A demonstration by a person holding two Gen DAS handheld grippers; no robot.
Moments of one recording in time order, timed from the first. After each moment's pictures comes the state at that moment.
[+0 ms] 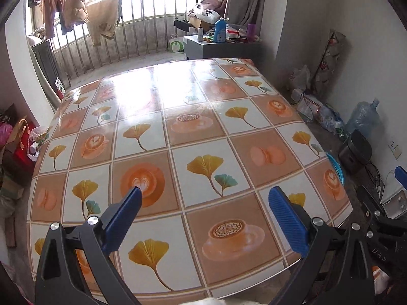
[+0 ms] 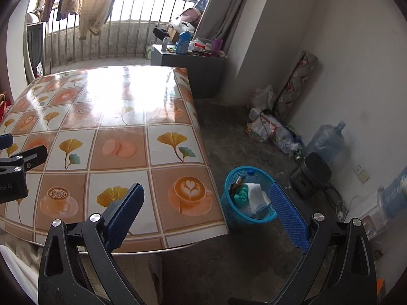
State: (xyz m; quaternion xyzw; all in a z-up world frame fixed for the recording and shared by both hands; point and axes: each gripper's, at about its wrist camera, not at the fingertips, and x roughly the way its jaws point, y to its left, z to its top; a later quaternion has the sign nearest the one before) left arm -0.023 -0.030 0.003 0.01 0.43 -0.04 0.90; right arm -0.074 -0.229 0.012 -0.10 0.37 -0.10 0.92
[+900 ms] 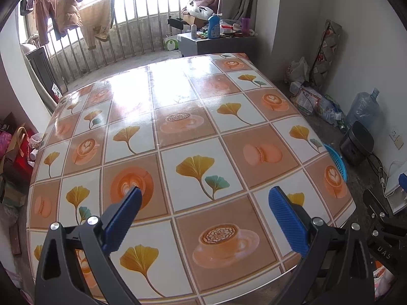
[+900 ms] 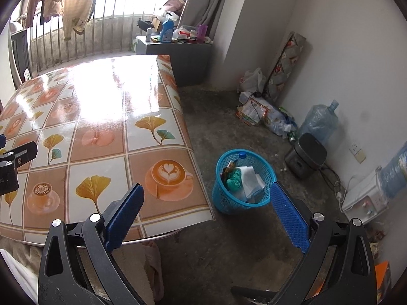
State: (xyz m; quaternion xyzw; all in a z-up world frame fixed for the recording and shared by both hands) left arm -0.010 -0.045 -0.003 0.03 0.44 -0.04 0.90; right arm -0.074 -0.251 -0.001 -0.07 0.40 -0.13 0.90
